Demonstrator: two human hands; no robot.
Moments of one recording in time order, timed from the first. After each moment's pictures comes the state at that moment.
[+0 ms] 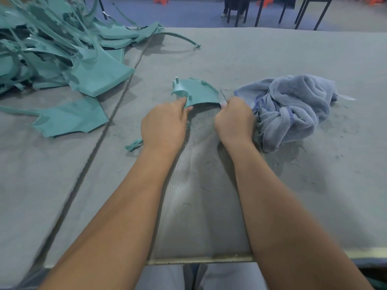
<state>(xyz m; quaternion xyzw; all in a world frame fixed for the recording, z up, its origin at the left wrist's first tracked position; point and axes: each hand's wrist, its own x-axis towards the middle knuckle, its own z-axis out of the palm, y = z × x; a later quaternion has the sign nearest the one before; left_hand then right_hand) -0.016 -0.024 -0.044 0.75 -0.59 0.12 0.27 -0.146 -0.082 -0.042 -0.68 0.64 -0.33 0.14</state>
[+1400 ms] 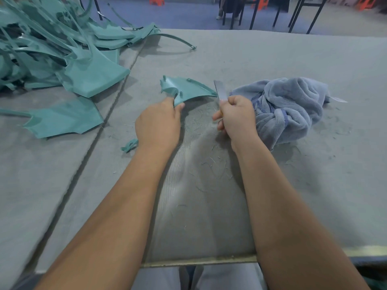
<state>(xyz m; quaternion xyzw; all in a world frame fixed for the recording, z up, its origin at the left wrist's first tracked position) -0.012 -0.029 -0.047 0.78 -0.55 0.09 0.28 -0.156 -0.086 -0.039 -0.55 0.52 -0.47 0.45</state>
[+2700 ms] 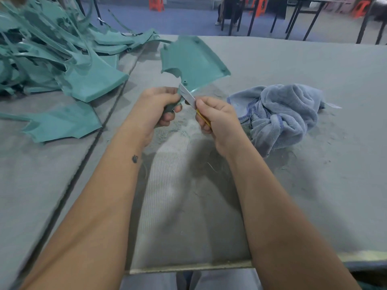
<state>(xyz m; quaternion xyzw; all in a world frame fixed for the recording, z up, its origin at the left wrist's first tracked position) 0.004 -0.033 -0.006 0.55 -0.47 -0.42 0.54 -0.144 -0.070 -0.029 -0.57 0.33 -0.44 0.61</state>
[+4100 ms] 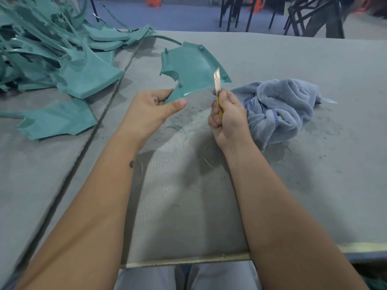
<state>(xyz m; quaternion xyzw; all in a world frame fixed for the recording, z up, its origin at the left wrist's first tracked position) -0.004 -0.015 -0.013 0.53 -0.58 -0.32 0.53 -0.149 -0.079 -0.031 -0.34 0.32 -0.57 0.68</state>
